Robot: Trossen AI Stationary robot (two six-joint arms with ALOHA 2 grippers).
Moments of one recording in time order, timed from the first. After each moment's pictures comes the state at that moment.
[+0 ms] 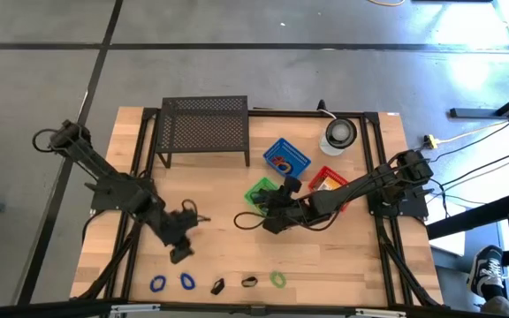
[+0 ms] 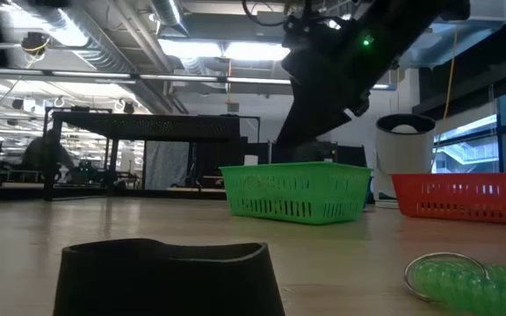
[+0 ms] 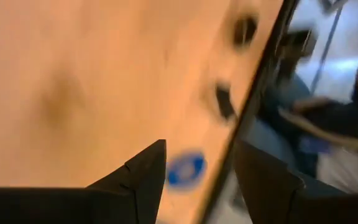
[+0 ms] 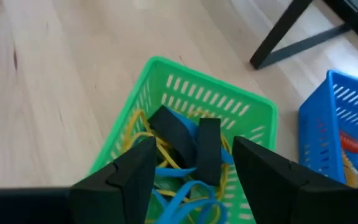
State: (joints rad) left arm -0.65 1.19 0.82 -0.54 0.00 -1.21; right arm 0.34 1.80 1.11 -0.32 0.64 0.54
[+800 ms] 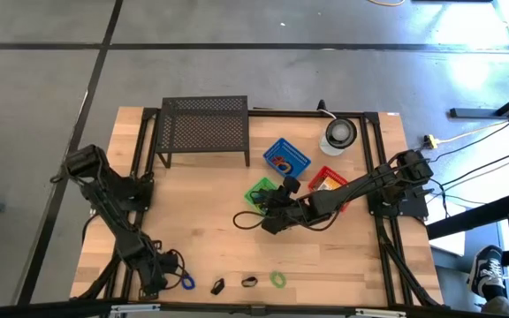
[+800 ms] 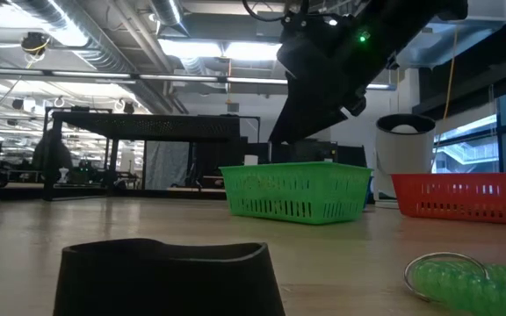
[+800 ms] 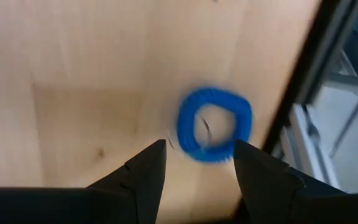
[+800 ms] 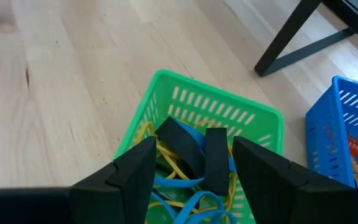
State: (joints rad) left arm -1.03 1.58 0.81 -0.49 0.21 -1.24; right arm 0.34 1.80 1.11 -0.28 0.64 0.54
